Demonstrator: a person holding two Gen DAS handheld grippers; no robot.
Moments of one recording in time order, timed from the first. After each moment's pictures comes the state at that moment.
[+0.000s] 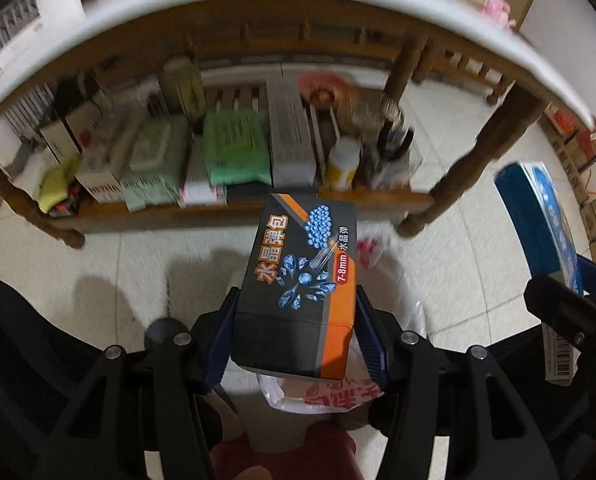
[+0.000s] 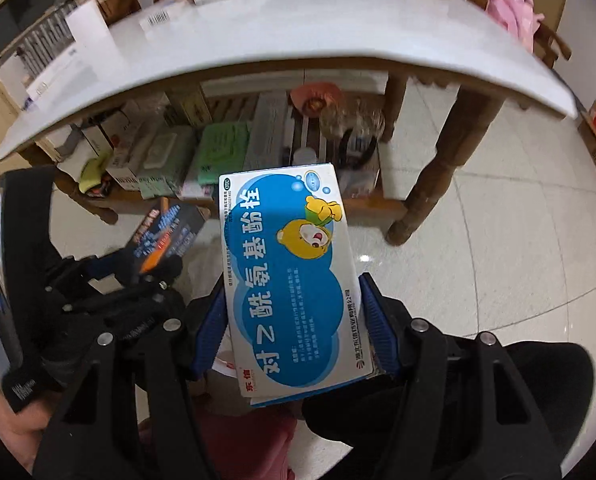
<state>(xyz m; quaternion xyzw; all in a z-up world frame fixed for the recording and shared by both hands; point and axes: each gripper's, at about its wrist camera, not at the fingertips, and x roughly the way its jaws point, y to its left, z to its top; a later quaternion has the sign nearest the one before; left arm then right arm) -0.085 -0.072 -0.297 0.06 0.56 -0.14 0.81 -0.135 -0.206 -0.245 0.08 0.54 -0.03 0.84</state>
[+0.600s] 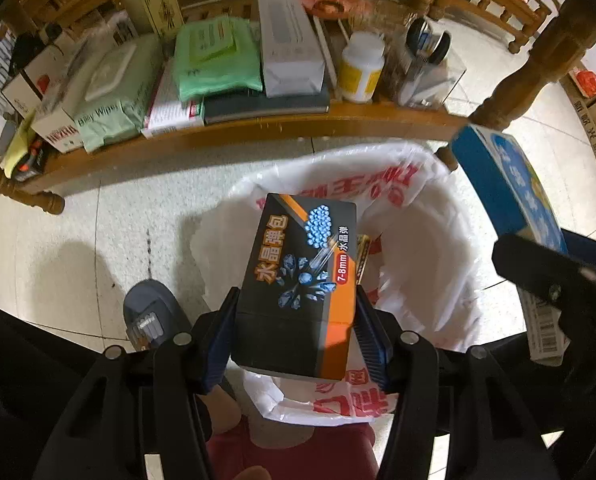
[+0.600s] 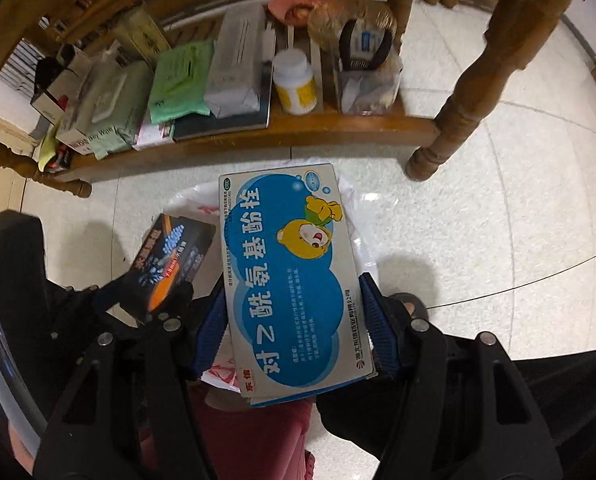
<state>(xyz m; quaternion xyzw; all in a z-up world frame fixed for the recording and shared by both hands) -0.077 -0.088 -0.412 0.09 0.63 -0.12 0.76 -0.090 -0.213 -0.363 0.12 0.63 -0.03 0.77</state>
